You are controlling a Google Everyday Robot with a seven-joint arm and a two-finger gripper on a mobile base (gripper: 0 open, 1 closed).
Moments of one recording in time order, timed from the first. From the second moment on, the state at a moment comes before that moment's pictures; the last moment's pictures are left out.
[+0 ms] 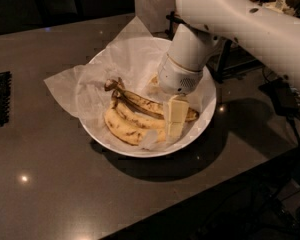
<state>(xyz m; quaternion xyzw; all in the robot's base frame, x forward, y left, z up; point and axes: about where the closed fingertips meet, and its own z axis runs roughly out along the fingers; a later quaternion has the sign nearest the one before) 0.502 -0.021 0.833 -0.78 0.60 0.15 0.10</state>
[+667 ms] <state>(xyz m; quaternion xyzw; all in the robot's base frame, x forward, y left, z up) 0.502 -0.021 0.833 -0.78 0.60 0.15 0.10</state>
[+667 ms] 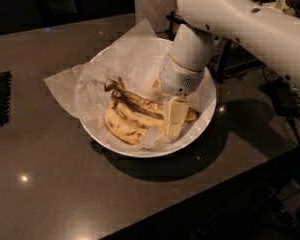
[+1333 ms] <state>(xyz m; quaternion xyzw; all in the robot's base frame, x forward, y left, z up) 0.503 -0.020 0.840 -0.78 0.59 0.15 0.11</state>
